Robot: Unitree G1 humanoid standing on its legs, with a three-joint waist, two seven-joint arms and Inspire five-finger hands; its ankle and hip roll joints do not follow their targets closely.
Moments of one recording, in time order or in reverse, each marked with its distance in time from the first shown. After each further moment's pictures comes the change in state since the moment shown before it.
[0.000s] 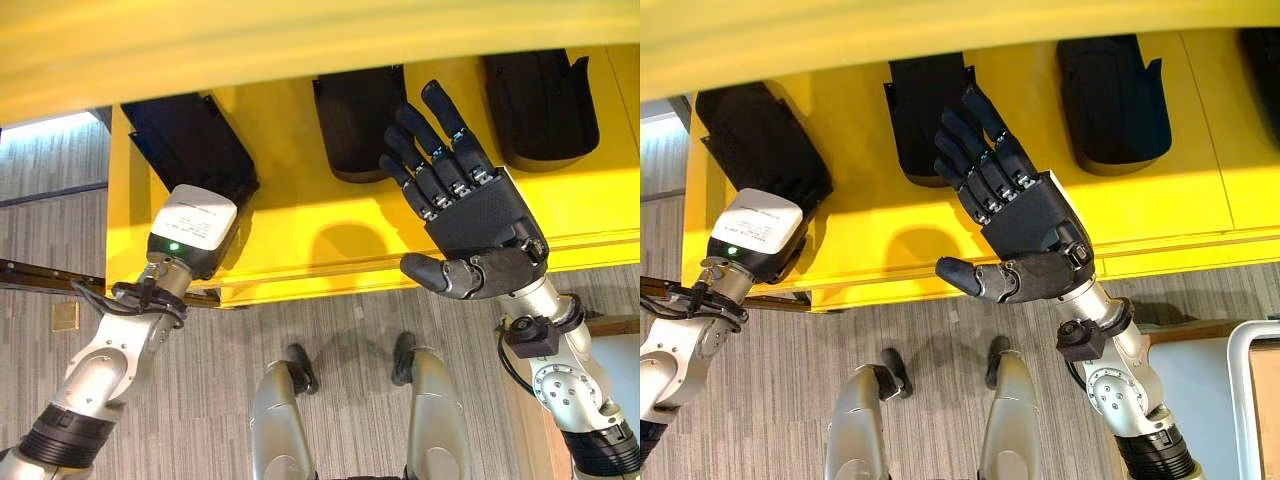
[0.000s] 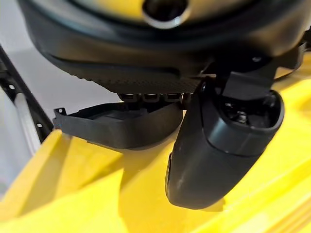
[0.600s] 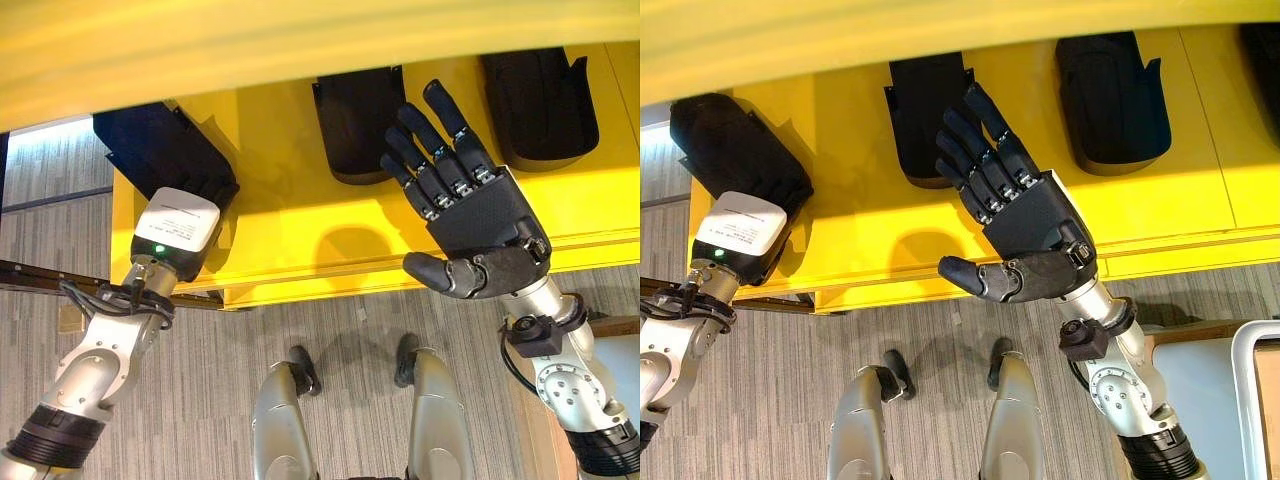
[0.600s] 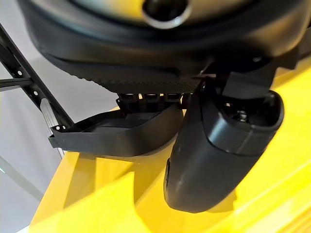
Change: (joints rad) left arm 0.022 -0.001 0.010 0.034 0.035 0.017 0.019; right arm 0.001 -0.019 0.000 0.000 0.020 0.000 0.000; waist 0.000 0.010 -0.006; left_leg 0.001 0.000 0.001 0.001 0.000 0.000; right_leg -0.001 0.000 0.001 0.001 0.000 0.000
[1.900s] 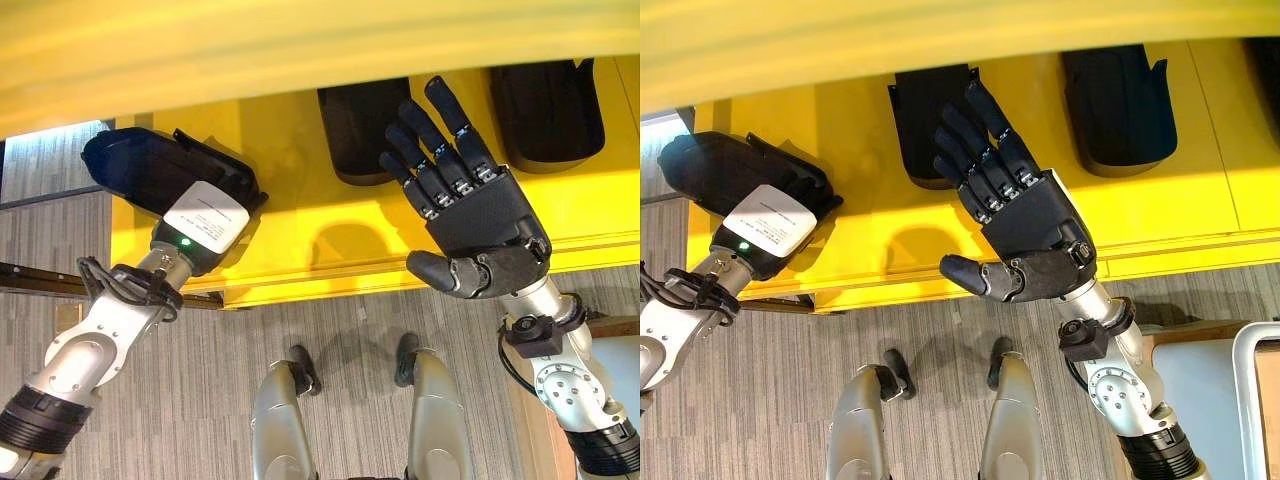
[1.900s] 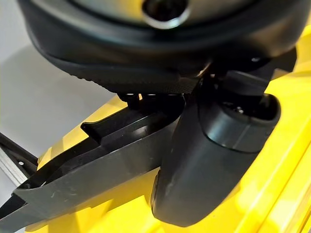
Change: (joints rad) left arm -0.090 0.109 -0.065 -0.051 0.117 -0.161 -0.094; right arm -0.004 -0.009 0.021 0.000 0.040 -0.024 0.002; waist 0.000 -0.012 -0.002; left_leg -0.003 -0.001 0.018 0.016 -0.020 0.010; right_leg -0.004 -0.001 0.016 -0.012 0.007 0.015
